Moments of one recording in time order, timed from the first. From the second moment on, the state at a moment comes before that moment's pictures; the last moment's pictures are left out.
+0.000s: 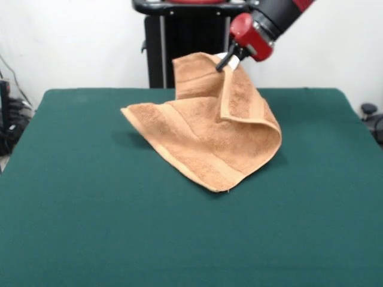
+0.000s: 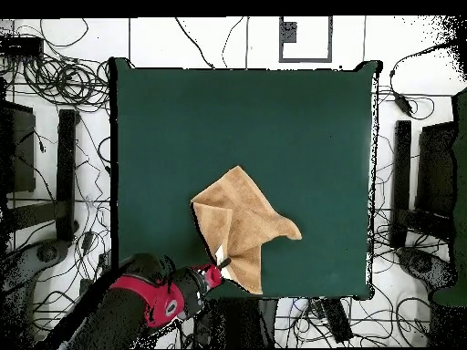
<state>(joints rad) 0.69 -0.43 -0.43 1.76 -0.83 0.53 2.58</state>
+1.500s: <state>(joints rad) 0.49 -0.54 -0.23 1.83 -0.53 0.37 2.59</state>
